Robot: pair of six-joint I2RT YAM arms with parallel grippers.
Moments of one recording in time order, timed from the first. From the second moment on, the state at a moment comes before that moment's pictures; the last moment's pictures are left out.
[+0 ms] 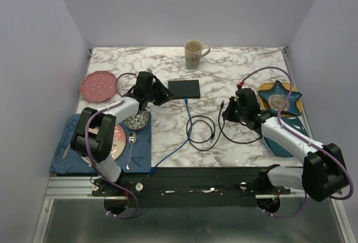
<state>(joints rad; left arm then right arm) -0.35 1.67 0.97 0.07 0.27 -0.96 0.42 1.27 0.75 -0.19 0.02 0.52</state>
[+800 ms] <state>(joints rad) -0.35 1.60 0.91 0.02 0.25 -0.94 0.29 1.20 0.85 -0.43 0.36 0.53</state>
